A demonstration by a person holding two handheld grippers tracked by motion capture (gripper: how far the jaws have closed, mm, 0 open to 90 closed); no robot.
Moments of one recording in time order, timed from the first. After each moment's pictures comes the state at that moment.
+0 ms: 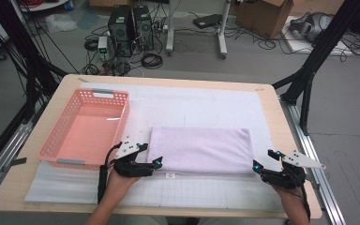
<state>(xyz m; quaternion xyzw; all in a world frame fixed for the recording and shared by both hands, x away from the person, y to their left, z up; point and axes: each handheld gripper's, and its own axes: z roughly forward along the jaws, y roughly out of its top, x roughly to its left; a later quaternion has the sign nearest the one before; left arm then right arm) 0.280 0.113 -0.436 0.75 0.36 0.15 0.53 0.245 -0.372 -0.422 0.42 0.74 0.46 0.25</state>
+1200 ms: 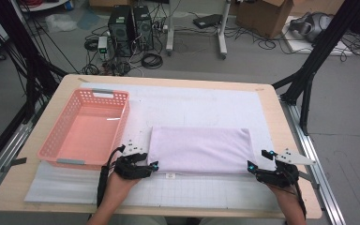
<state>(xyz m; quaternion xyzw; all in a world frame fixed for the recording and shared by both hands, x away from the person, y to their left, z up) 0.281 0.110 -0.450 0.79 0.42 0.12 0.43 0.254 -0.361 -0.428 0.41 0.75 0.45 0.23</state>
